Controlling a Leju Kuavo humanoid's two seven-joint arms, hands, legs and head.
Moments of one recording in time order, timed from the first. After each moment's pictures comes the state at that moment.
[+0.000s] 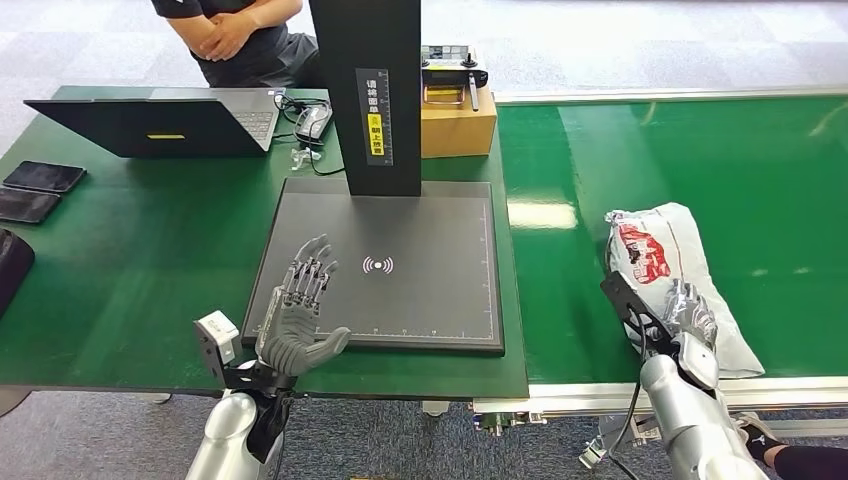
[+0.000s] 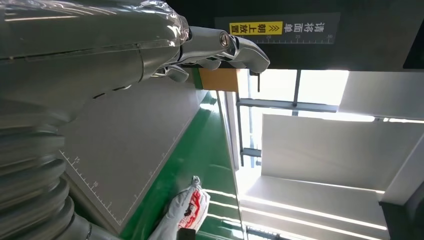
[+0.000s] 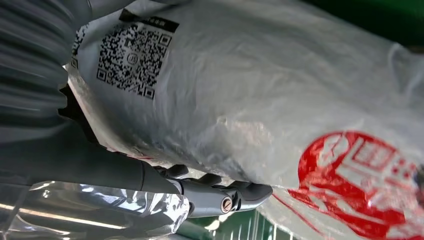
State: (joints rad) left arm -0.12 -0.23 -0.08 -1.12 -0.17 -0.30 -0.58; right arm -0.52 -0.17 -0.26 -0.65 1.21 -0.24 0.18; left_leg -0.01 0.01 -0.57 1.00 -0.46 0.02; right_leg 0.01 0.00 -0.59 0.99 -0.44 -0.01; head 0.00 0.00
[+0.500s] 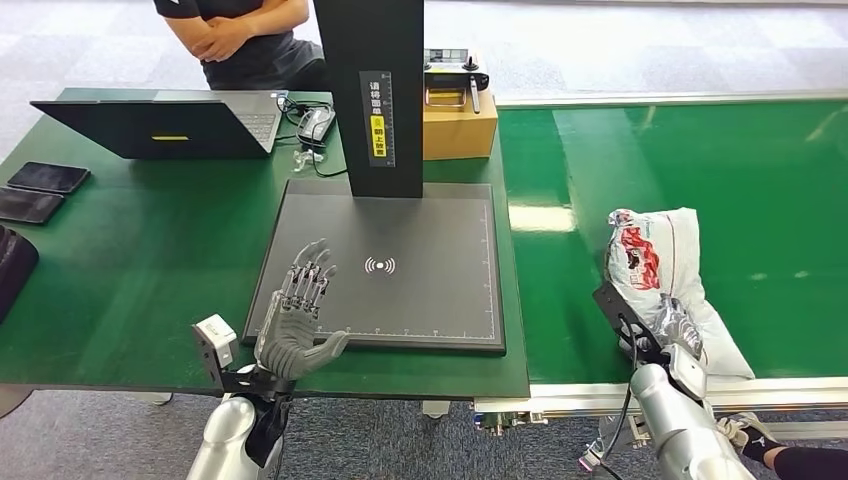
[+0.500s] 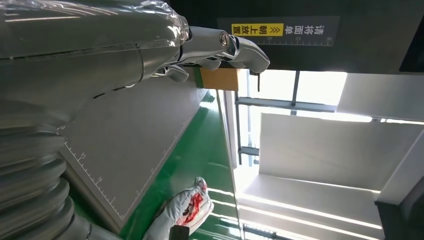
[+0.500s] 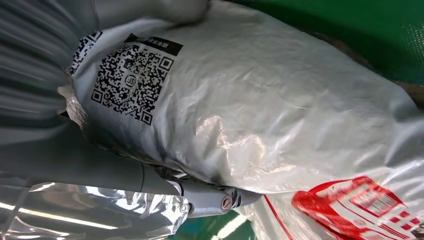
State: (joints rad) left arm -0.11 -0.23 -0.07 -1.12 -0.16 -0.31 -0.58; right arm -0.52 -0.14 -0.31 -0.57 1.17 -0.23 0.15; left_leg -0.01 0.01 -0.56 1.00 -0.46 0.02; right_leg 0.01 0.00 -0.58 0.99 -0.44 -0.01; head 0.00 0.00
